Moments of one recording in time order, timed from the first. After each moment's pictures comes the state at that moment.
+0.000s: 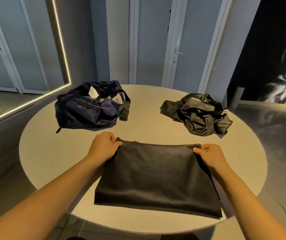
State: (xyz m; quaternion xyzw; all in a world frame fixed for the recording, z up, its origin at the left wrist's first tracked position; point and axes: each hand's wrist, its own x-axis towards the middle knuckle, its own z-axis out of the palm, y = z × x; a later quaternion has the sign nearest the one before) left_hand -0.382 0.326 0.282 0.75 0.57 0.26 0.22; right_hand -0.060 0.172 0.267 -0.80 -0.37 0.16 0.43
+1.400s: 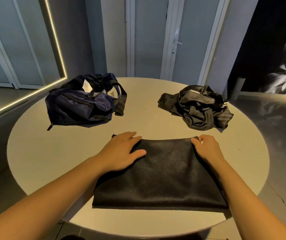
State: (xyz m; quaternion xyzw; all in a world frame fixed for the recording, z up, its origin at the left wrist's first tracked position) left_hand -0.350 0.296 0.281 0.93 0.35 0.08 0.09; right_hand -0.049 0.193 0.261 -0.83 -0.41 0.09 0.37
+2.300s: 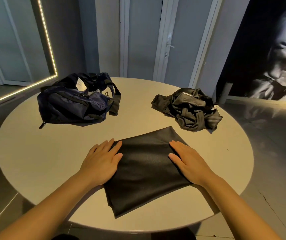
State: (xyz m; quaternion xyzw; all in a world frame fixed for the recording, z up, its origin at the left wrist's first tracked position) left_hand -0.383 0.274 0.253 0.88 0.47 0.05 0.10; right_hand -0.093 0.144 0.257 -0.75 -0.64 0.06 0.15
